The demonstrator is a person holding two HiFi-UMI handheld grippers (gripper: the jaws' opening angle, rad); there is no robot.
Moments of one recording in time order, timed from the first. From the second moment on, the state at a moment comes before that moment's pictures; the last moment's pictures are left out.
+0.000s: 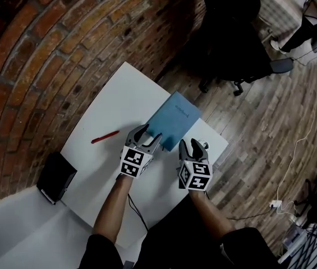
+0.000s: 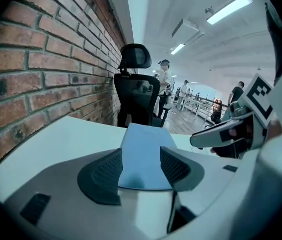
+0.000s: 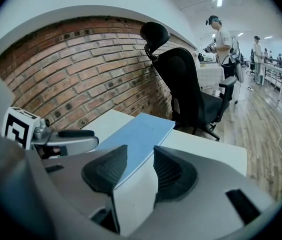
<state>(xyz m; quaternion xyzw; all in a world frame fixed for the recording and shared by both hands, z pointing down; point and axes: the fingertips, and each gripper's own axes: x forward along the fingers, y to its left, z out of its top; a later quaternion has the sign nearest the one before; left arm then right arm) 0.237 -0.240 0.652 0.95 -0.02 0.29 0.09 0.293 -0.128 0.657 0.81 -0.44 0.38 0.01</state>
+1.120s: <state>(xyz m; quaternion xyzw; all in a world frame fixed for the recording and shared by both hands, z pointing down) 0.287 -0.267 0.693 0.93 0.04 0.35 0.07 0.307 -0.152 0.698 0.80 -0.42 0.43 0.01</state>
